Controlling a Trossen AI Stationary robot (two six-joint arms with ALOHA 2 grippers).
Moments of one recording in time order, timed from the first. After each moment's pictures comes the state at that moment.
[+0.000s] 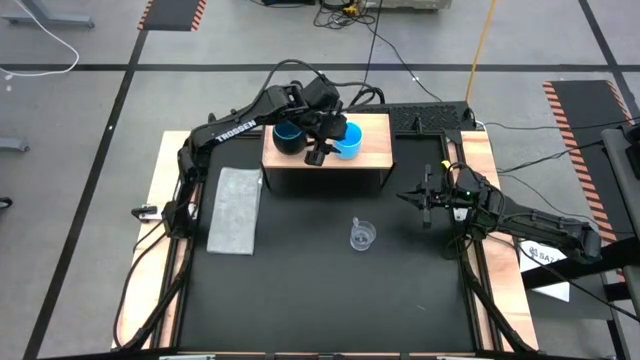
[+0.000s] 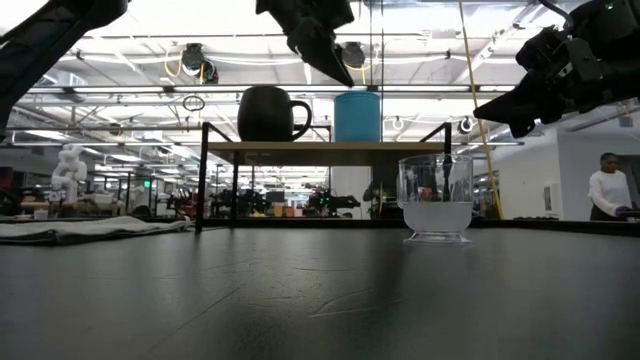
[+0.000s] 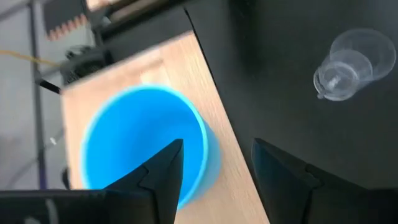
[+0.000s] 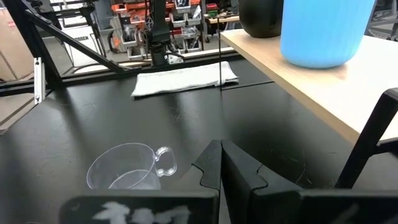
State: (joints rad) left arm 0.43 2.09 2.28 -1.10 0.29 0.75; right arm -0.42 0.32 0.13 -0.01 -0.29 0.06
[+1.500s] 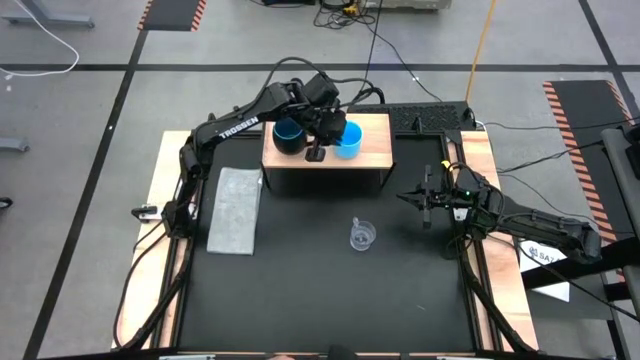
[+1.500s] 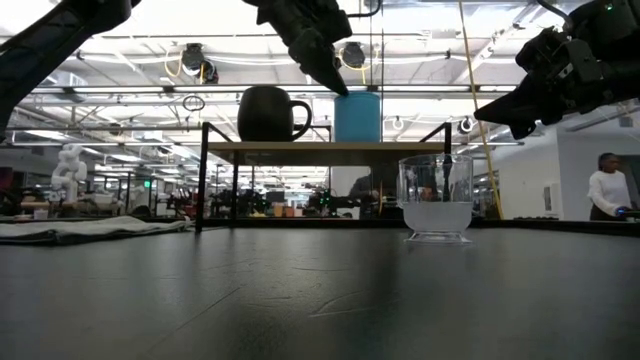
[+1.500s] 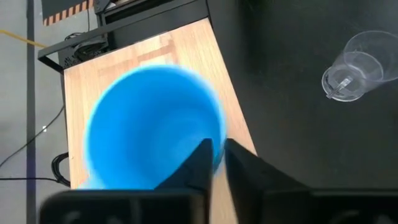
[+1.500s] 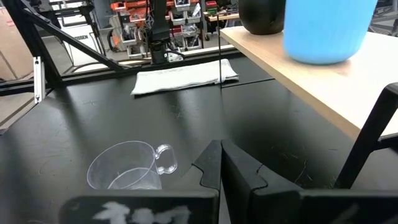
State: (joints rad) left arm 0.47 2.11 2.28 -1.10 0.31 0.71; right arm -0.42 0.32 0.13 -0.02 -0.29 0.07
